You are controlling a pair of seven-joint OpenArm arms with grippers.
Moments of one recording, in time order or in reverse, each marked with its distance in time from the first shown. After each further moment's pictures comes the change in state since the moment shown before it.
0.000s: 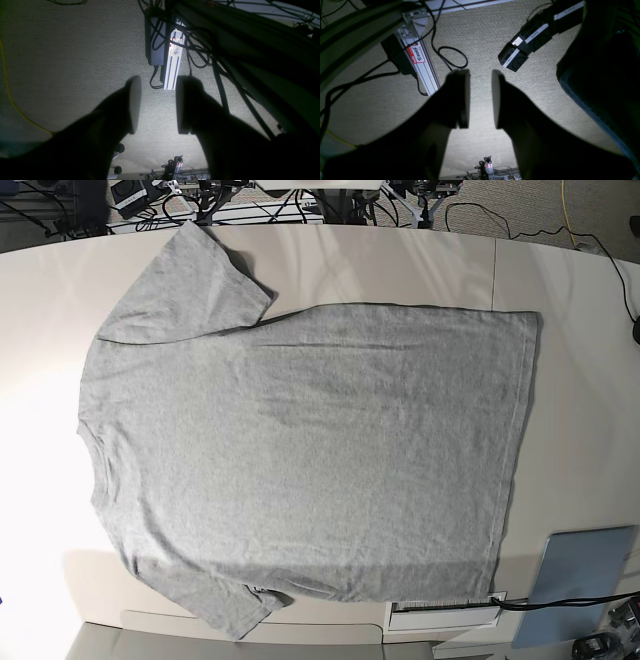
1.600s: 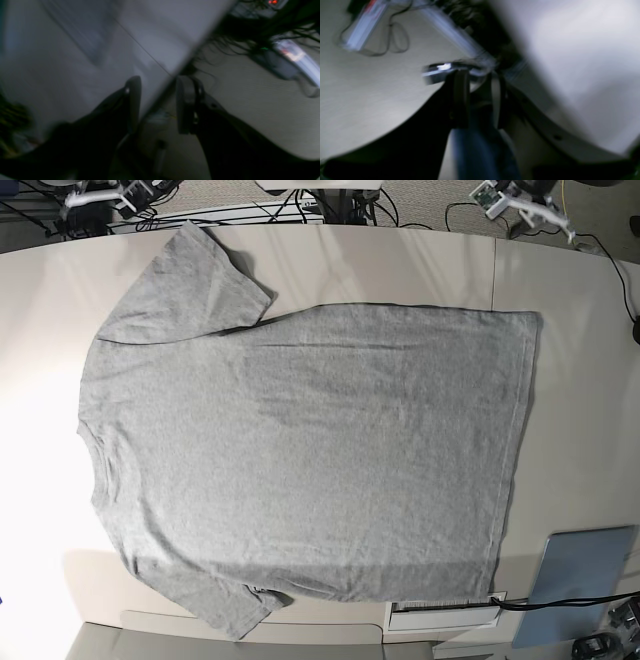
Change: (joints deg) left arm 58.5 -30.7 0.1 112.8 30.6 -2.7 14.3; right arm -62.4 29.7 -0.1 106.2 -4.3 10.4 -25.1
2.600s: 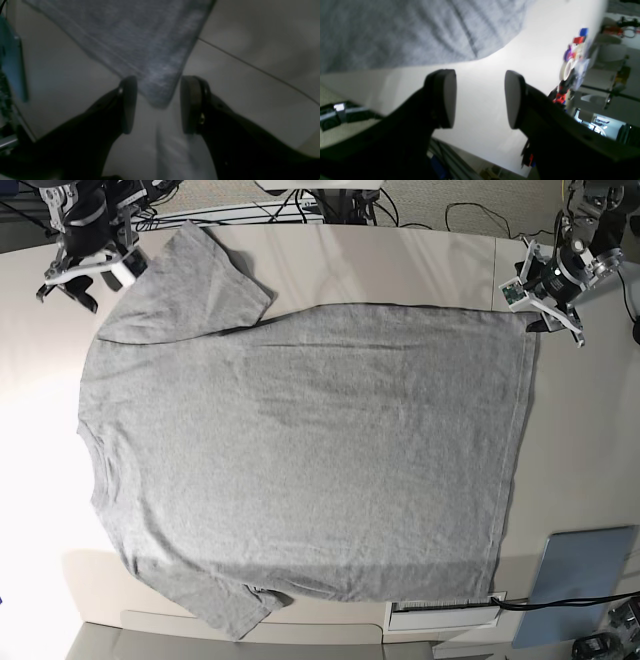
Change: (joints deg) left arm -32.2 -7.9 0.3 -23.4 -3.5 -19.8 -8.3; right arm 14.9 0.0 0.0 8.7 -15.1 -0.7 -5.6
